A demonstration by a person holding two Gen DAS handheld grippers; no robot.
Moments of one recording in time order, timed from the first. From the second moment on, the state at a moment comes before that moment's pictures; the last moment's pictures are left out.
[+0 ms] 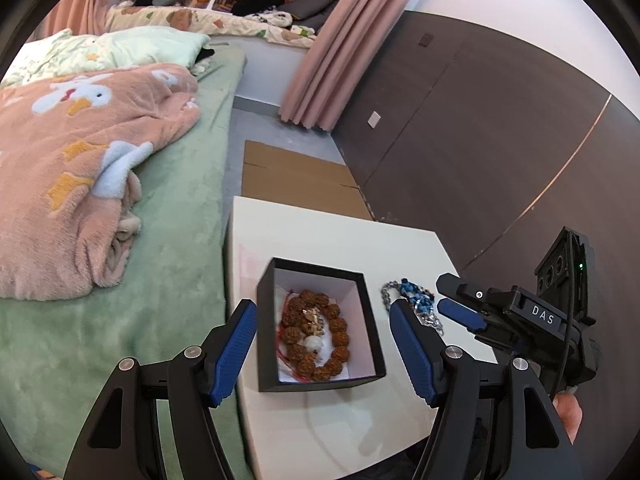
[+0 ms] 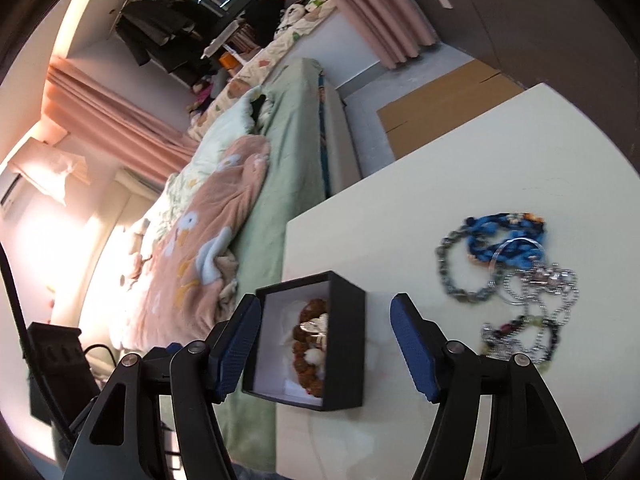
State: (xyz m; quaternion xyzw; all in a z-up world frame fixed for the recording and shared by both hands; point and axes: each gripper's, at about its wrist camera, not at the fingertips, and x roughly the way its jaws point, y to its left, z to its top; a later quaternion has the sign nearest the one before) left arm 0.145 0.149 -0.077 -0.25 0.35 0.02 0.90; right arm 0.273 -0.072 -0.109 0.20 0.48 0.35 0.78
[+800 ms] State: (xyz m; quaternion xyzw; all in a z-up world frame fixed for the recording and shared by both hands) left arm 0.195 0.046 -0.075 -0.18 0.39 -0.02 0.90; right arm 0.275 -0.169 -0.079 0.15 0.45 0.28 0.84
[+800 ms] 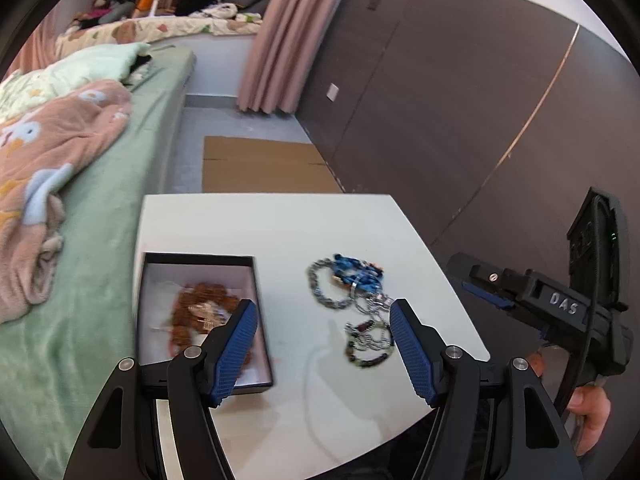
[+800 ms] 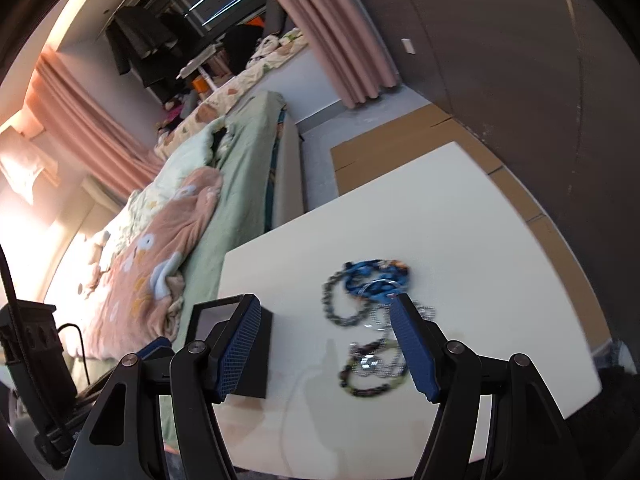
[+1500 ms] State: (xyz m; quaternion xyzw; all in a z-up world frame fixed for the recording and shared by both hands) left arm 0.257 -0.030 -0.104 -0.14 0.43 -0.03 0.89; right arm 0.300 -0.279 -0.087 0.24 0.46 0.26 0.81
